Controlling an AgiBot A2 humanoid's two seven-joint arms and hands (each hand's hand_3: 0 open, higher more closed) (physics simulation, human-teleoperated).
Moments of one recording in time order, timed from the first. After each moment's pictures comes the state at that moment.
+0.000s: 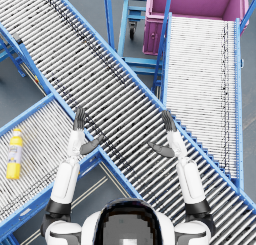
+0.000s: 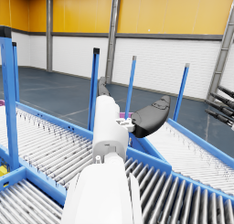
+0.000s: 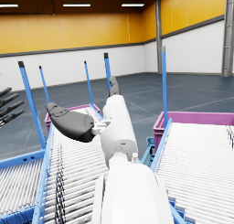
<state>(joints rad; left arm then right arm) 0.29 1.21 0.20 -1.80 1.00 0.10 0.10 0.29 -1.21 0.20 1.80 1.00 0.10 -0.10</state>
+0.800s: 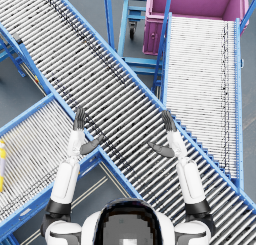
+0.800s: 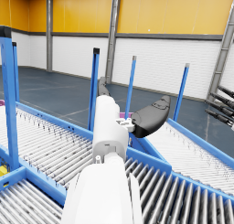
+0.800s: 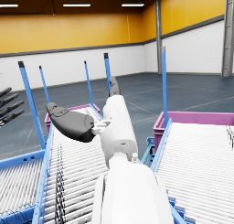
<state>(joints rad) 0.29 1.21 0.20 -1.80 1.00 0.10 0.10 0.29 -1.21 0.20 1.80 1.00 0.10 -0.10</state>
